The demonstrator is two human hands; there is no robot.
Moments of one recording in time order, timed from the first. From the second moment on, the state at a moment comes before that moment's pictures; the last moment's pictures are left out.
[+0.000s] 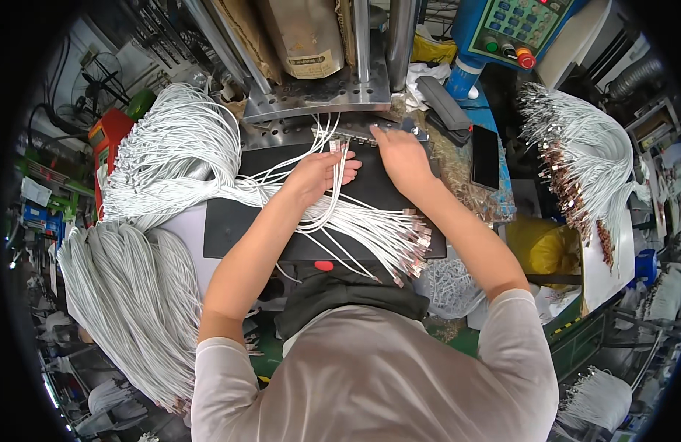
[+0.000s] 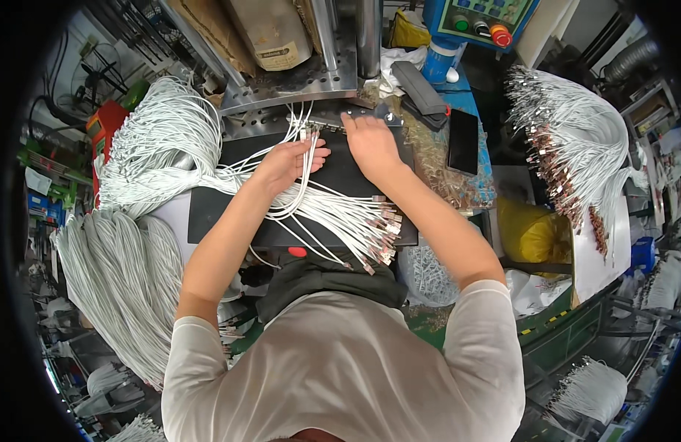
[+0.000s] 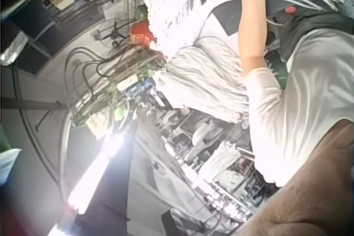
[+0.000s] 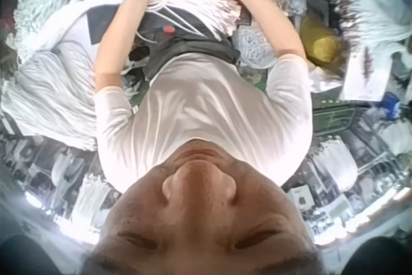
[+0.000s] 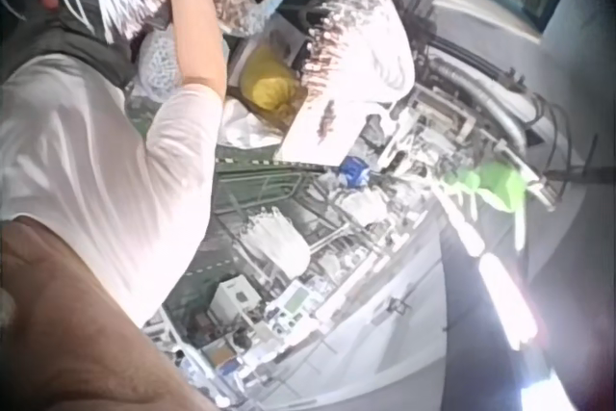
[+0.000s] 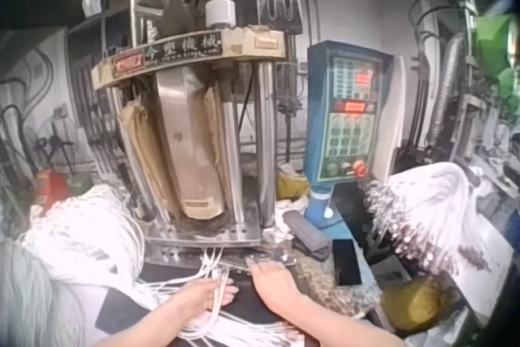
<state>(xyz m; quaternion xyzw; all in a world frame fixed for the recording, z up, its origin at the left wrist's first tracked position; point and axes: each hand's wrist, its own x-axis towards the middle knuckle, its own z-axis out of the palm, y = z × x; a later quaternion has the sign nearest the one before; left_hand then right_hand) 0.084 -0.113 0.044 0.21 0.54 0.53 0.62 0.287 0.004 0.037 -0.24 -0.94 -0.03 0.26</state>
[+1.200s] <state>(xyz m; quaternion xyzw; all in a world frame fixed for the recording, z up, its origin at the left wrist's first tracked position) 0.102 -0.100 0.051 0.32 0.58 0.39 0.64 0.285 0.023 0.002 -0.29 -0.75 0.55 0.21</state>
